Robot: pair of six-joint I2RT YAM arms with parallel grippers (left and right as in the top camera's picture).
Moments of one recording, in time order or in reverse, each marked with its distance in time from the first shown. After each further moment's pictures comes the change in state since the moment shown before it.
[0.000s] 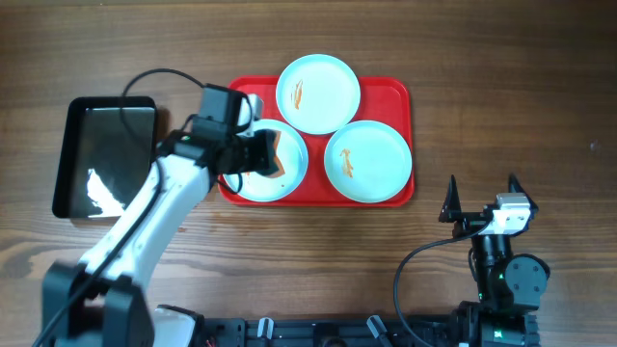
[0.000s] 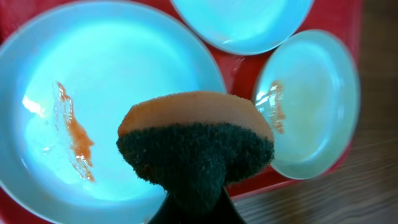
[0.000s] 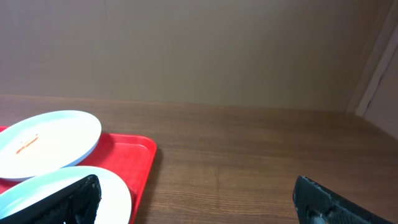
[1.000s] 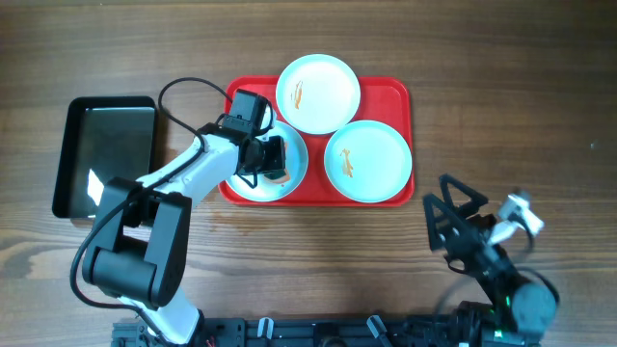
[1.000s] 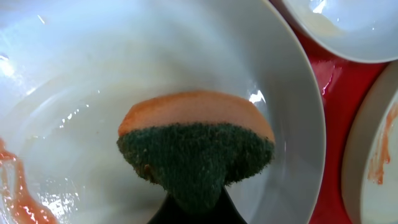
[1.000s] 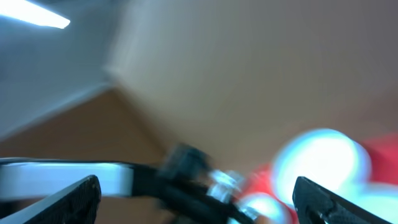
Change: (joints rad) left arm -0.025 0.306 -0.001 0.184 -0.051 -0.007; right arm -0.002 0.006 0.002 0.440 -0.590 1.131
